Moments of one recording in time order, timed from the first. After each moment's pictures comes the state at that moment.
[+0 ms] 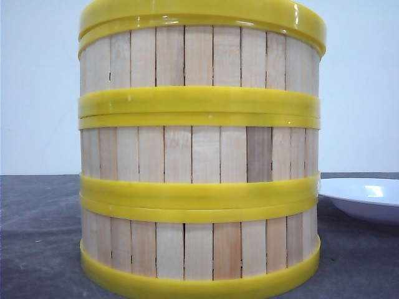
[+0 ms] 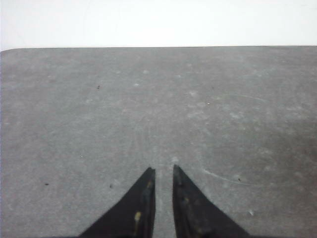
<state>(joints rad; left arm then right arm) -0.04 0.00 0.03 -0.18 -0.02 0.01 1.08 0.63 0.97 -0.93 0.61 0.37</state>
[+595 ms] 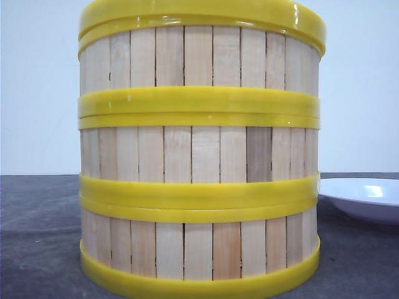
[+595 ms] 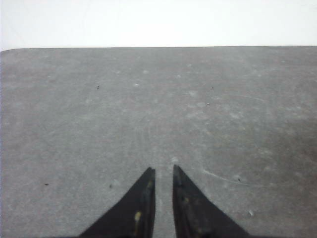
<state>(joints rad) -0.04 0.00 0.03 -0.18 -0.02 0.01 0.95 0.59 0.97 -0.86 0.62 0.32</state>
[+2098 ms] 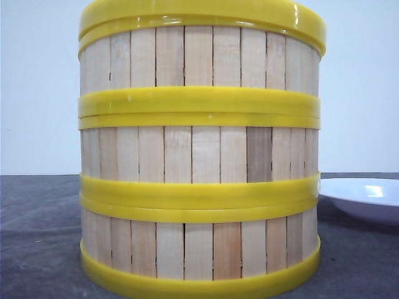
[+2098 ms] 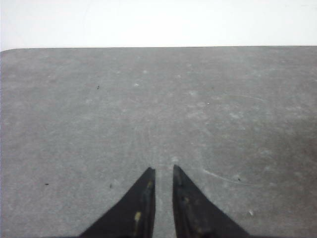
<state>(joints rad) -0.04 0.00 0.03 -0.18 -0.02 0.01 -0.06 0.01 0.03 -0.16 -0.06 0.06</state>
